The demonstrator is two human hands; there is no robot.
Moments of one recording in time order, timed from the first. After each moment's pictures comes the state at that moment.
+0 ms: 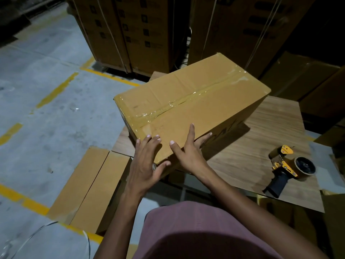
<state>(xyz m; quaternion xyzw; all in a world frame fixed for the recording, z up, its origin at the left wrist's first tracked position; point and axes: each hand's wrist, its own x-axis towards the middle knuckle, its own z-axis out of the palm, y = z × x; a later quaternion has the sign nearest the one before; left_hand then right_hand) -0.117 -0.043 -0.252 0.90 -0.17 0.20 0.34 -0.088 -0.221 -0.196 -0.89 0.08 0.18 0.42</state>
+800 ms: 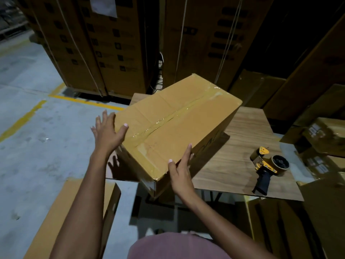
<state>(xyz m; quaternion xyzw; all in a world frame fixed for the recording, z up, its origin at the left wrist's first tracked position) 0.058 0.048 -0.216 0.94 0.01 0.06 0.33 -0.122 -0.173 -0.203 -0.84 0.15 0.01 0.52</state>
